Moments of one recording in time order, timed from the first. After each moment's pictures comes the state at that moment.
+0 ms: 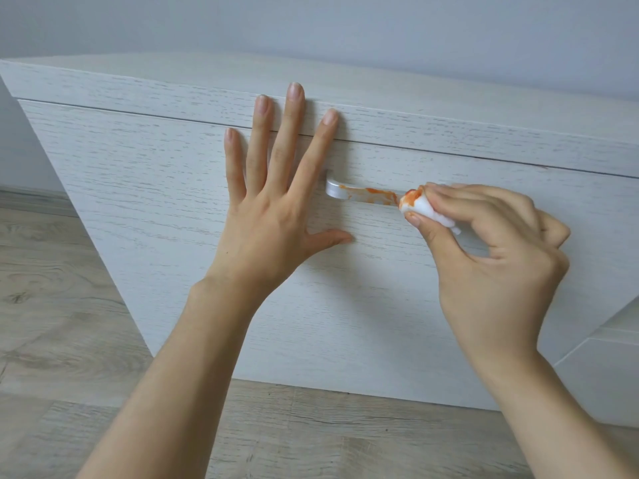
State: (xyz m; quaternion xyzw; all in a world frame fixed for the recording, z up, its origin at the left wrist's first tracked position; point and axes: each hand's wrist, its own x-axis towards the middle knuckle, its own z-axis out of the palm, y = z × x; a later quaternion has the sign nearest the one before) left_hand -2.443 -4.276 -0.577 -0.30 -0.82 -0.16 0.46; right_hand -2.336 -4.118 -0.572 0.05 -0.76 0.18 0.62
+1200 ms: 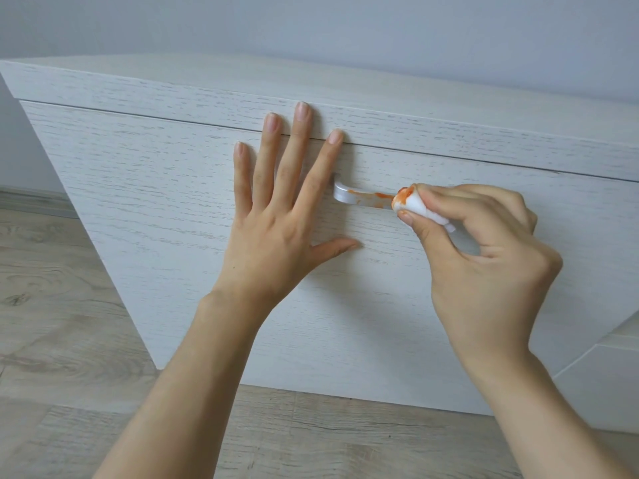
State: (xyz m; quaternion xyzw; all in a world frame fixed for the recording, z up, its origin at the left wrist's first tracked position) left_hand -2.450 -4.275 -0.590 -0.30 -0.80 -0.14 0.50; right_hand -2.346 -4.122 -0.571 0.09 -0.75 0.21 0.62
